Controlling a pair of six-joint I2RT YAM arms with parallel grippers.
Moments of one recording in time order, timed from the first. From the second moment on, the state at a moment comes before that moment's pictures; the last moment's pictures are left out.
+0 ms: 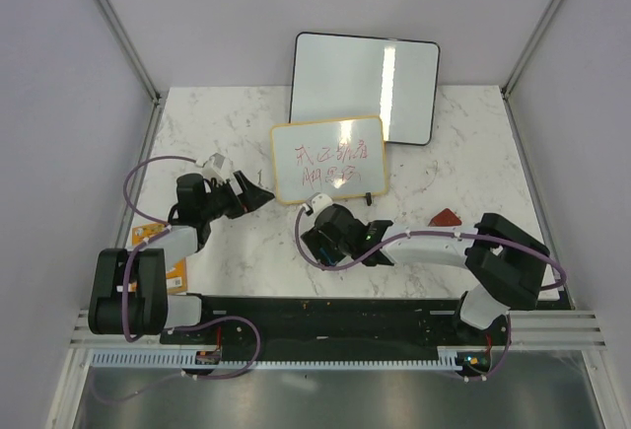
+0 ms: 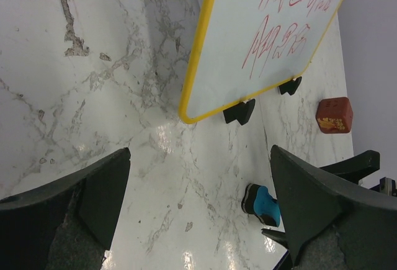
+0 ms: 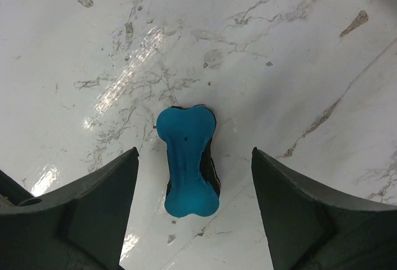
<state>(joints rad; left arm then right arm) -0.01 1.32 0.42 0.41 0.64 -0.55 1.06 1.60 0.86 -0.13 0.19 0.29</state>
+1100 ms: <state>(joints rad) -0.01 1.38 0.48 0.50 0.66 -0.56 1.09 1.67 0.89 -0.19 0.29 0.33</state>
